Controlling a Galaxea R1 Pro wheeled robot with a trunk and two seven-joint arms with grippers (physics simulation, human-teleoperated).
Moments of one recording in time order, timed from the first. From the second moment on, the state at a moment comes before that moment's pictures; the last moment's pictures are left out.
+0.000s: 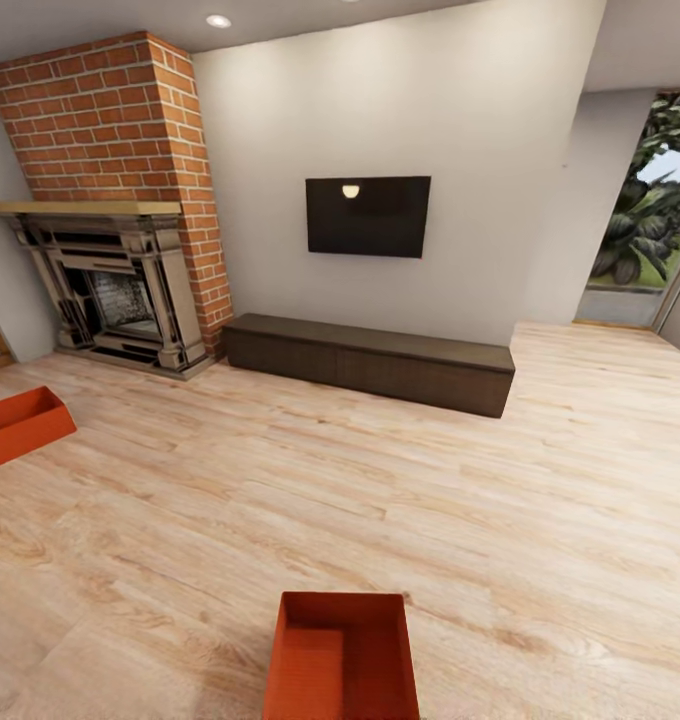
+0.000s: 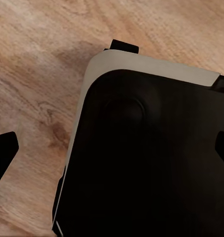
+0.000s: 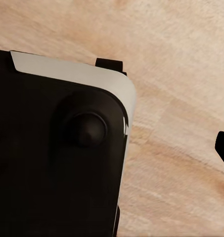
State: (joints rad) left arm 0.00 0.02 0.00 -0.23 0.27 0.04 0.06; right arm -0.13 -0.06 0.17 0.03 -0.05 -0.15 0.06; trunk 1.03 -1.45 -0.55
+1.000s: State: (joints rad) left arm 0.00 0.02 0.00 -0.23 0.27 0.04 0.06; right arm -0.13 -0.06 0.17 0.03 -0.05 -0.14 0.06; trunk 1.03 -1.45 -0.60
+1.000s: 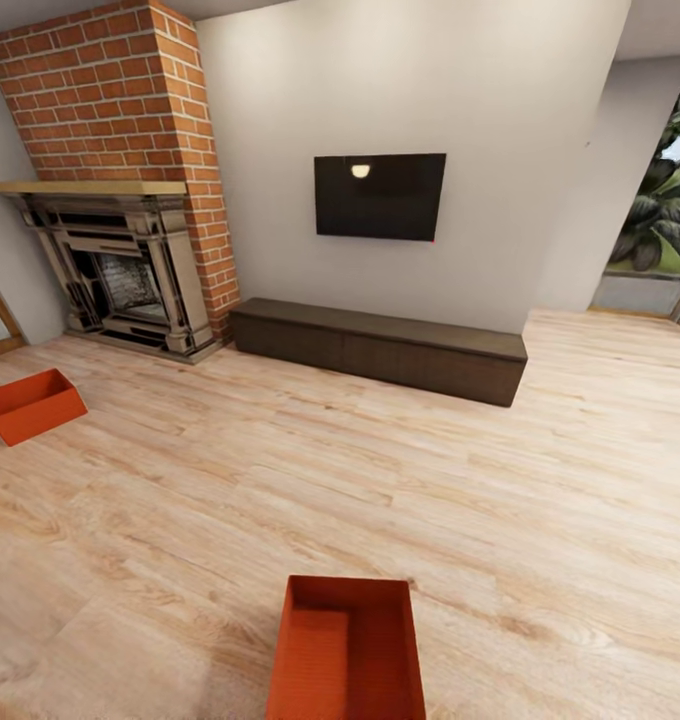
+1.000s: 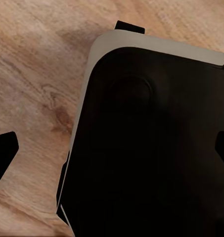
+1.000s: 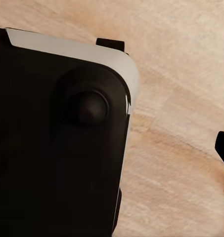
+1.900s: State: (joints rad) left arm 0.00 0.02 0.00 -0.23 0.27 0.04 0.06; right arm -0.13 -0.06 0.17 0.03 -0.05 -0.14 0.05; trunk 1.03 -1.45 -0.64
